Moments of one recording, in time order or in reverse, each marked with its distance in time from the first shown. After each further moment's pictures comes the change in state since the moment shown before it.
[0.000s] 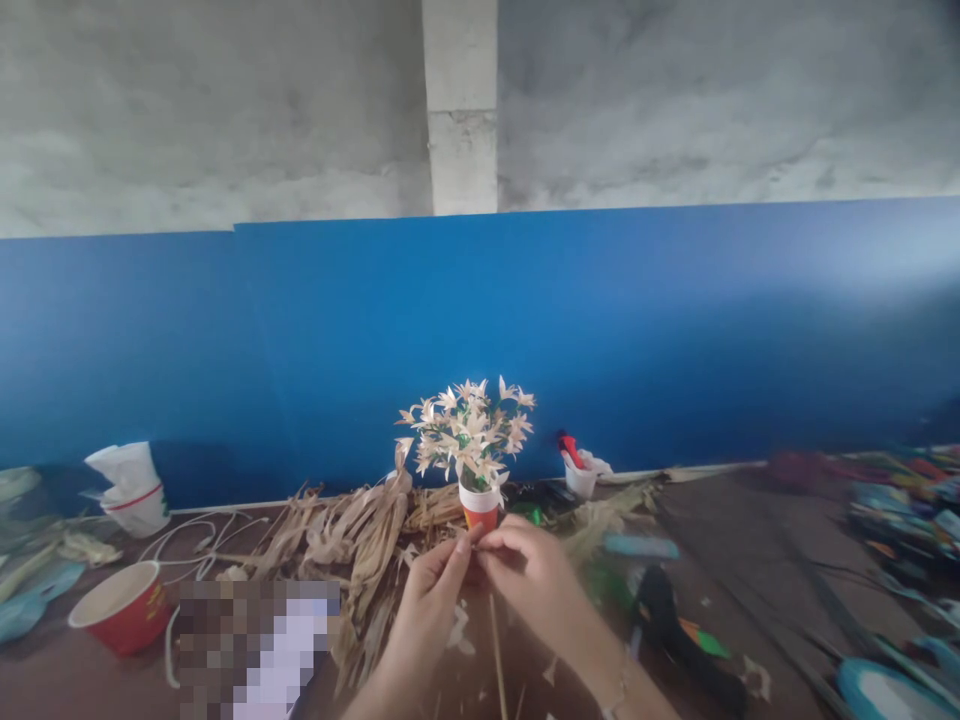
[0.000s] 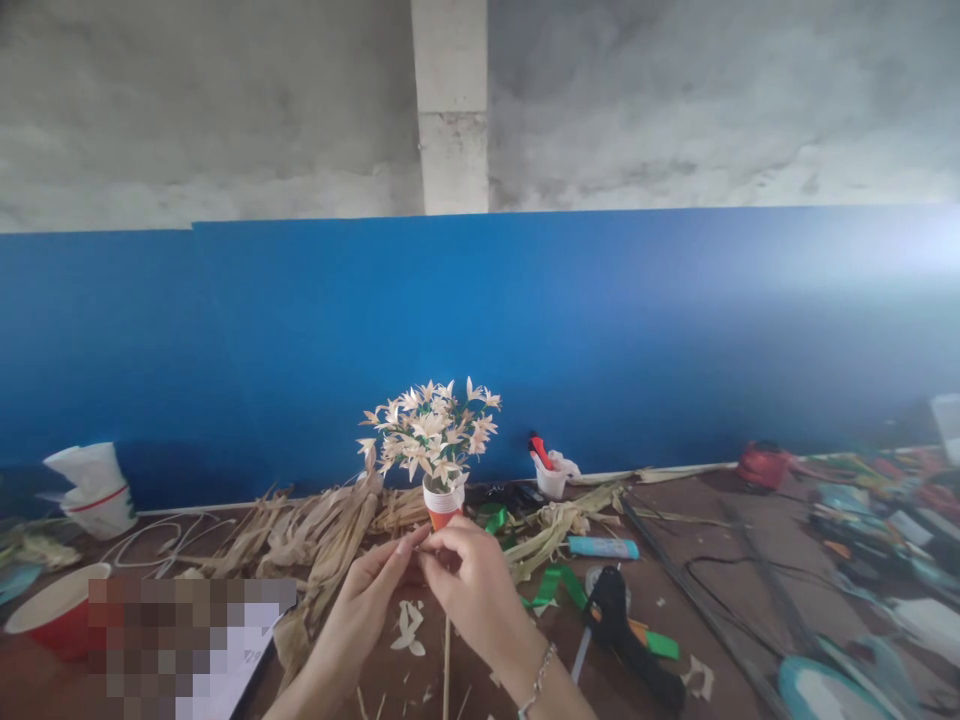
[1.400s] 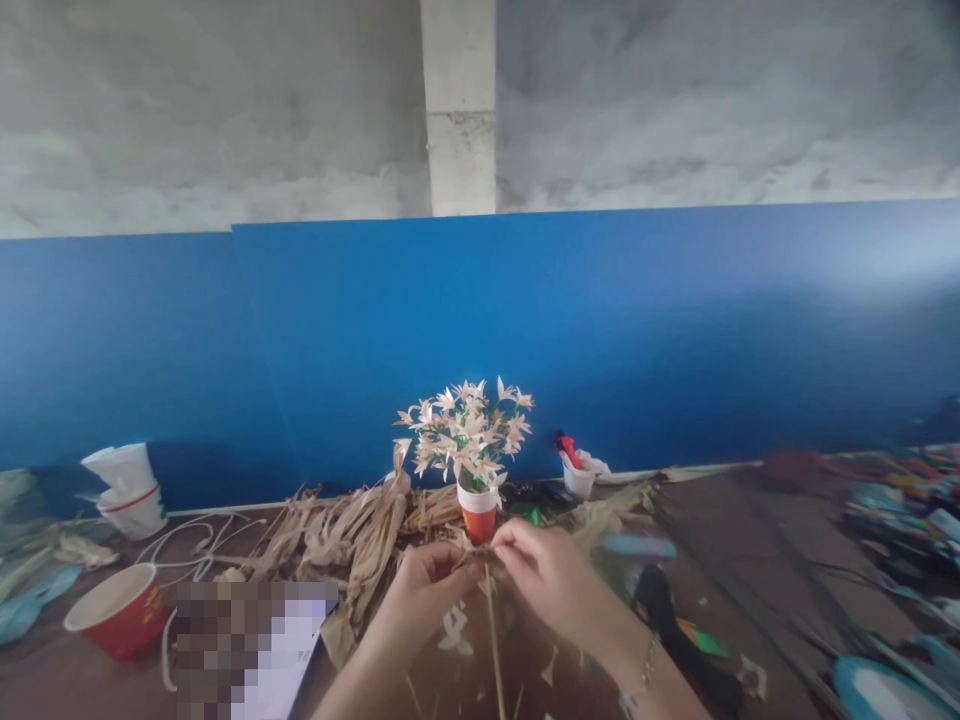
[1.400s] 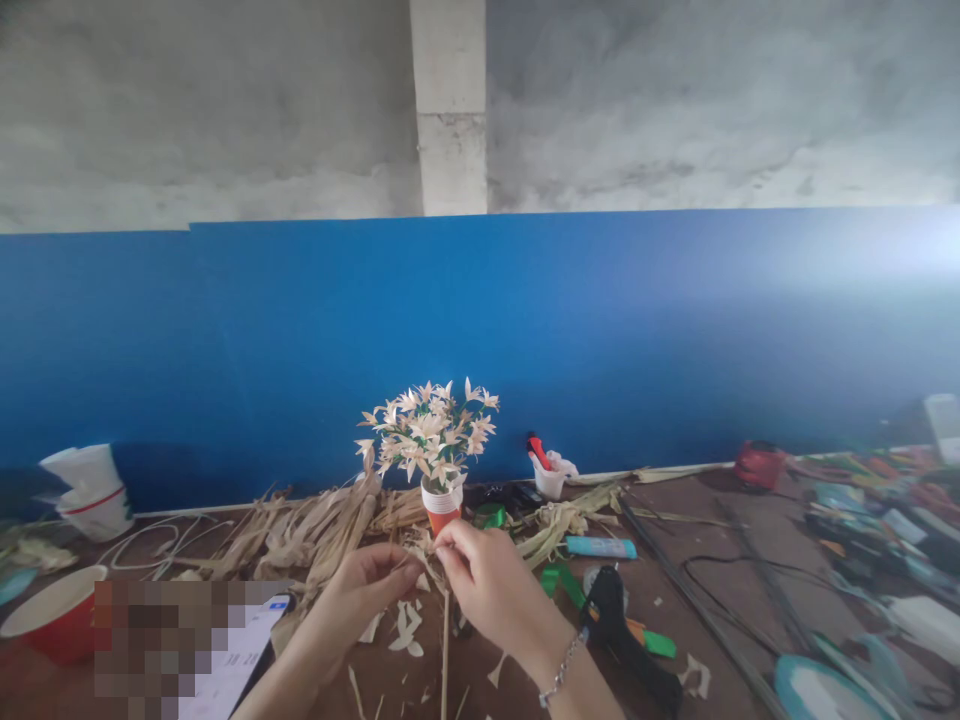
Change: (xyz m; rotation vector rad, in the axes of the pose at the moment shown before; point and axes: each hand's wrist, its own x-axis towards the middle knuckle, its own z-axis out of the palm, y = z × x) left_hand 0.007 0.006 -0.014 0.297 -0.100 -0.101; right_hand -0.003 -0.003 -0.028 -0.294 -0.161 -0.031
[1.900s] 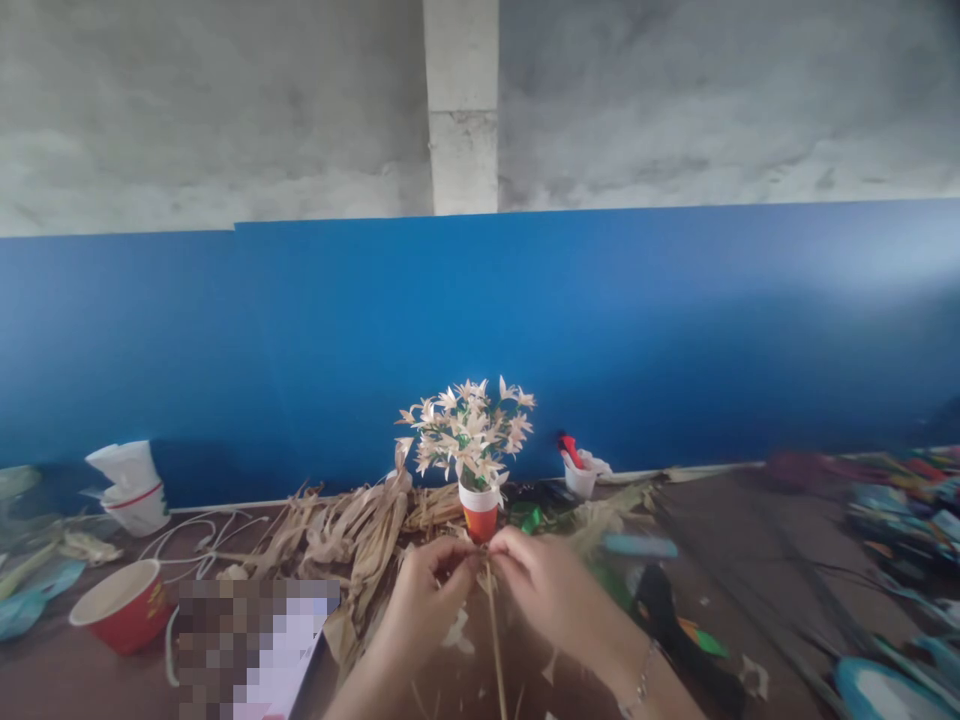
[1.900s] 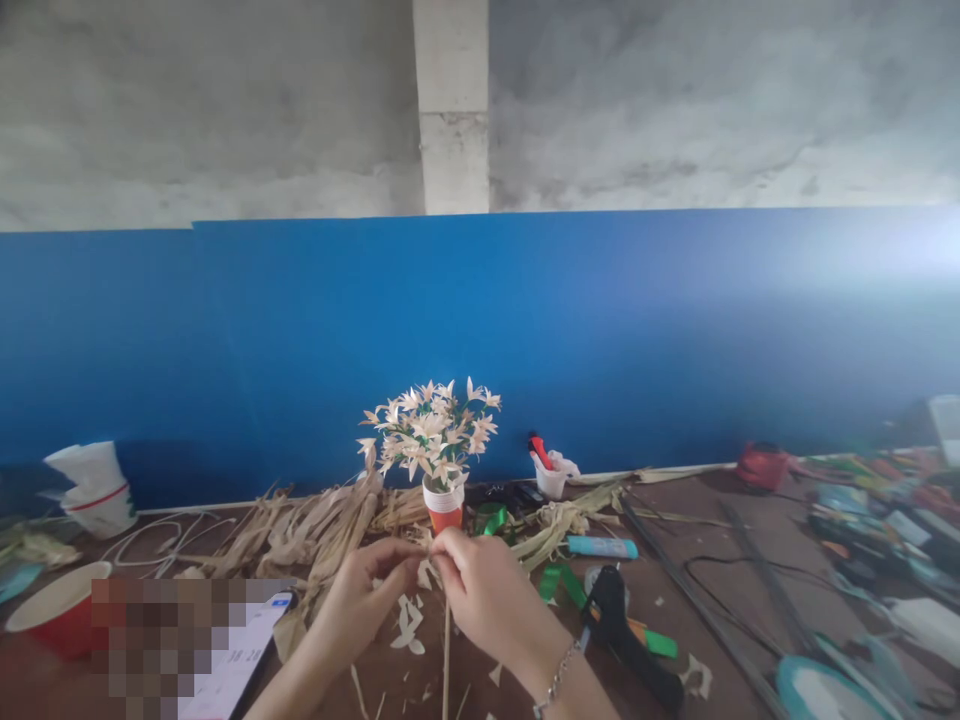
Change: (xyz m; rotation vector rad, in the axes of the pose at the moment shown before) left_hand -0.005 0.009 0.004 0.261 0.113 0.197; right_hand -0.002 -0.005 0.005 -0.083 -0.031 -0.016
